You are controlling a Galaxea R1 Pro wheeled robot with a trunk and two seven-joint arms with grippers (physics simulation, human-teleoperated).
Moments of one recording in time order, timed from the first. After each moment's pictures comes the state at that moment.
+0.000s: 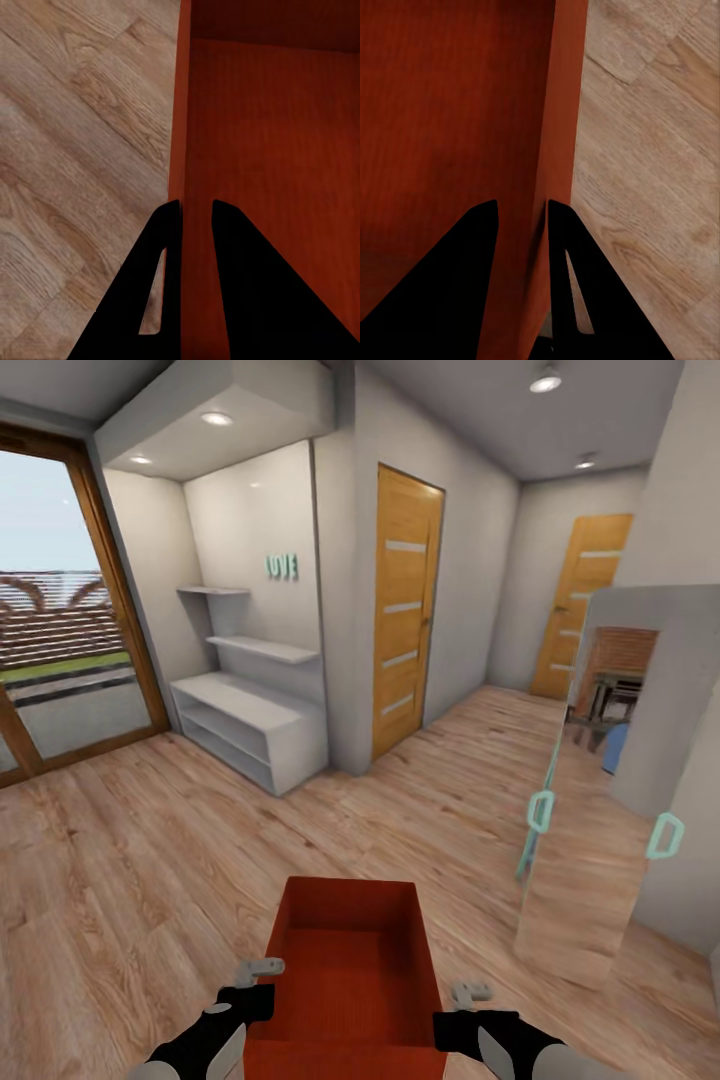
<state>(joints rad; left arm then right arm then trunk) -0.55 -0.04 -0.16 -0.24 0.19 0.01 0.10 -0.63 0.04 -0.04 -0.04 0.02 0.13 0.18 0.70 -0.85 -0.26</state>
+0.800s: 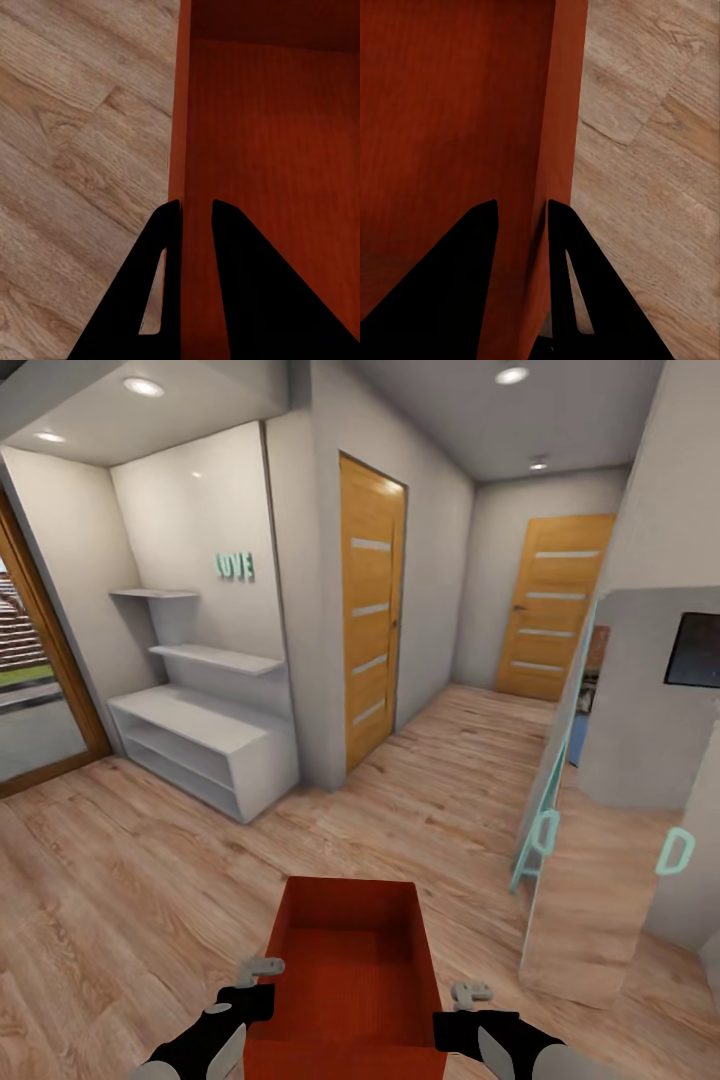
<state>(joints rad) -0.55 -0.04 -0.16 -0.24 0.19 0.01 0.10 -0.63 0.04 -0.04 -0.04 0.02 0.13 0.18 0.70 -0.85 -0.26</state>
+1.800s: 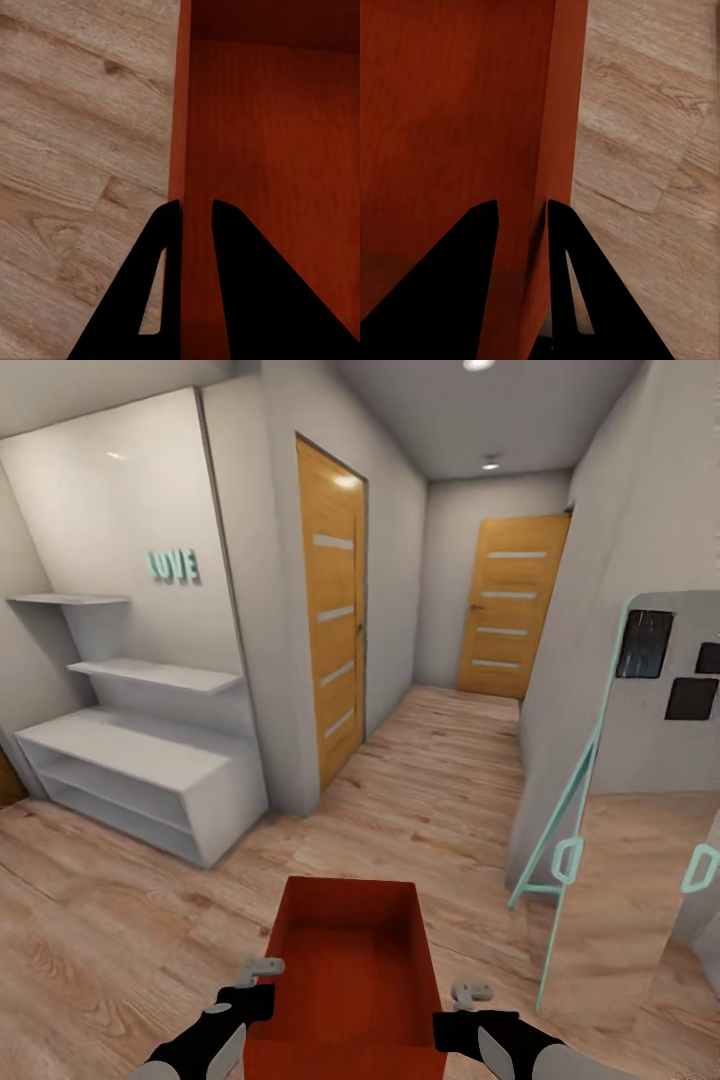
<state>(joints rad) -0.55 -0.04 -0.16 -0.24 0.18 0.01 0.10 -0.63 0.04 -0.04 -0.04 0.02 0.13 0.18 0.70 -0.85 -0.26</state>
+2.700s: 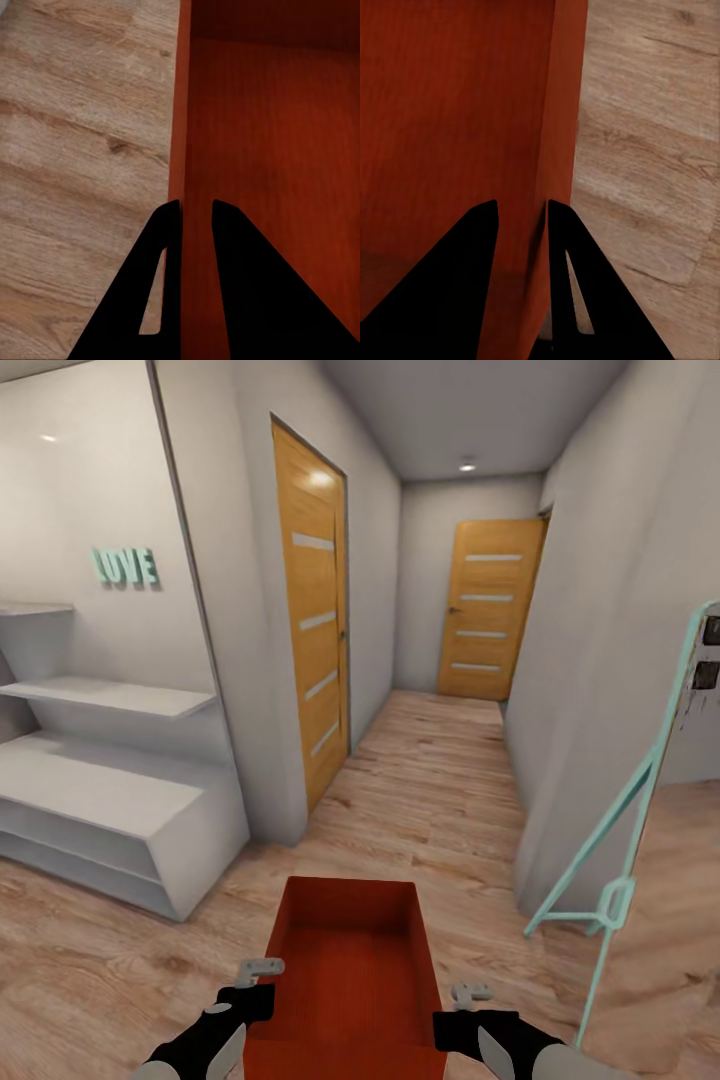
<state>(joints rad) -0.55 -0.04 -0.16 -0.24 0.18 0.01 0.10 -0.63 0.04 -0.04 -0.04 0.02 0.14 0.18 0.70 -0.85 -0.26</state>
